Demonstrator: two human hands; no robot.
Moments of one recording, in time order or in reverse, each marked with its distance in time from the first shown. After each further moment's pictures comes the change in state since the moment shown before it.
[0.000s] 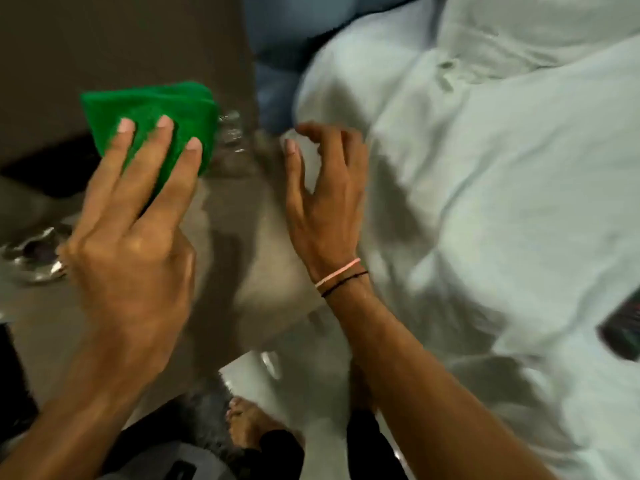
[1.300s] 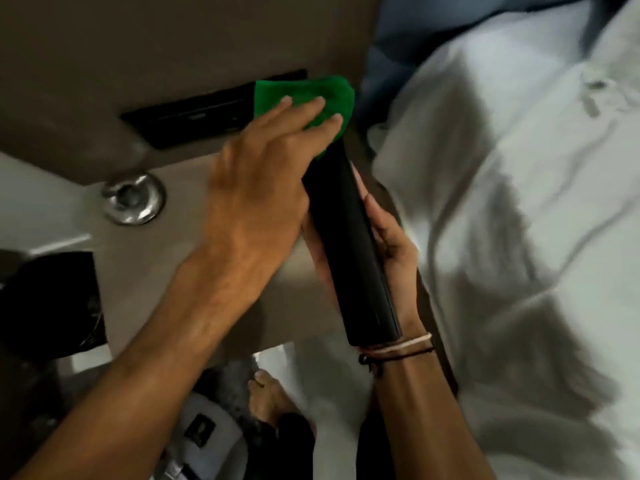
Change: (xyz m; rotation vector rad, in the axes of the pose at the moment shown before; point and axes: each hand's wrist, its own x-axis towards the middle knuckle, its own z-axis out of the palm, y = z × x) left_hand 0.037 -0.021 -0.004 -0.147 -0.203 -0.263; right_hand -0.059 -0.043 0.021 1.675 -0.566 1.278
